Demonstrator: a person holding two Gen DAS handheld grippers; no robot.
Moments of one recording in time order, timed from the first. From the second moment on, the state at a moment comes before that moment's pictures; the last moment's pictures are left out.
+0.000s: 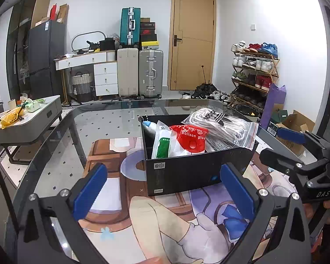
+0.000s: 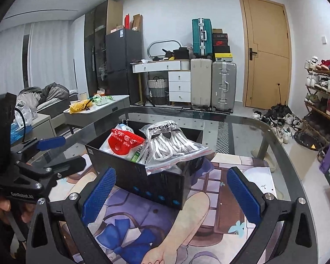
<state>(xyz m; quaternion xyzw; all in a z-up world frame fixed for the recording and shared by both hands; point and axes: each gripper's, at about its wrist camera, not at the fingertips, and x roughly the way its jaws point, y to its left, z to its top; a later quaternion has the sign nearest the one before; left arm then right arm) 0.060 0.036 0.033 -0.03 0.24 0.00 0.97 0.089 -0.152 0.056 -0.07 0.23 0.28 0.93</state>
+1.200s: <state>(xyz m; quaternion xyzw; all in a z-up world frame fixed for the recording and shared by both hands) 0.057 0.054 0.029 -0.06 0.23 0.01 0.97 0.089 -0.160 0.055 -0.06 0.22 0.28 0.93</state>
